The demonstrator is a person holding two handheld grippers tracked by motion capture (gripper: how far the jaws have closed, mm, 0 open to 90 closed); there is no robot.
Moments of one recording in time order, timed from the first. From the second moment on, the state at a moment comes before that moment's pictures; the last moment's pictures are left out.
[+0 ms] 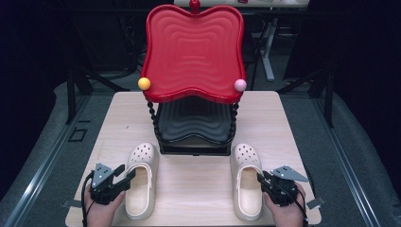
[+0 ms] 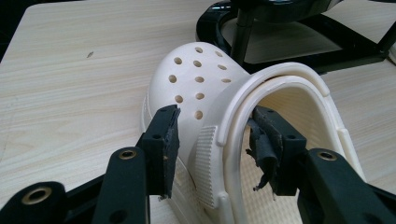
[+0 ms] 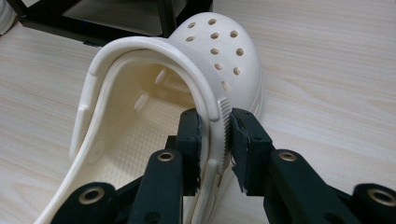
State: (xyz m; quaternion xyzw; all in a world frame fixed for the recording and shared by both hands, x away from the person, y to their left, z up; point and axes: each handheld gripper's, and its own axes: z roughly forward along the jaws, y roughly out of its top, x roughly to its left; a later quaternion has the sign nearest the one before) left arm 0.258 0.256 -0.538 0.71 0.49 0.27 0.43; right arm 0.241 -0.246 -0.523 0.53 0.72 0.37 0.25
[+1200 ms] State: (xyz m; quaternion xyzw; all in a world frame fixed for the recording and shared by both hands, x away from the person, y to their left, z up) left arm 0.253 0.244 -0.531 0.73 0.45 0.31 0.41; right arm 0.237 -0.231 -0.518 0.46 0.74 0.36 0.32
